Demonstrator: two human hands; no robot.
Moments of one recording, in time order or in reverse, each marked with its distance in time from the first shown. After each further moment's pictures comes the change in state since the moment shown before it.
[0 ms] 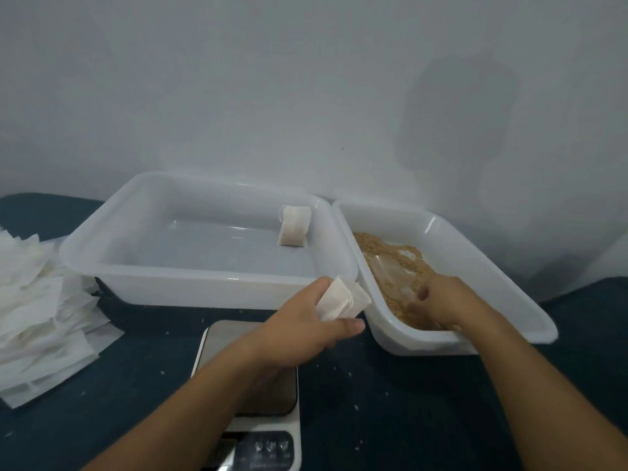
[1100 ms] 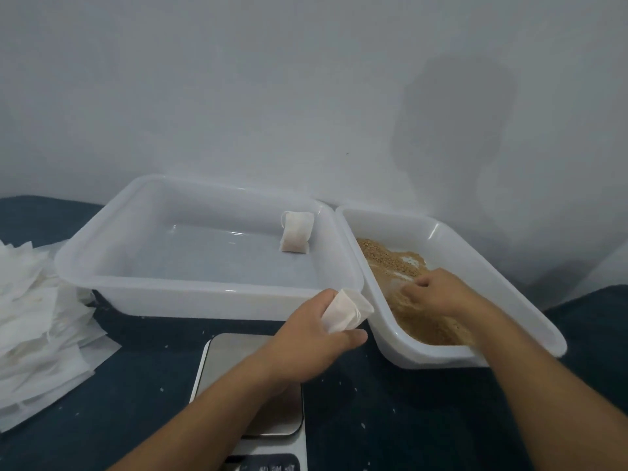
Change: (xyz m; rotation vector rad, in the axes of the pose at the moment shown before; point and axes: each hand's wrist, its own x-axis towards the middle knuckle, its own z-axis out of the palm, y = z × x) left_hand 0.011 -0.014 0.002 0.025 0.099 0.037; right_hand 0.029 -0.006 -0.003 0.342 -0.009 -0.046
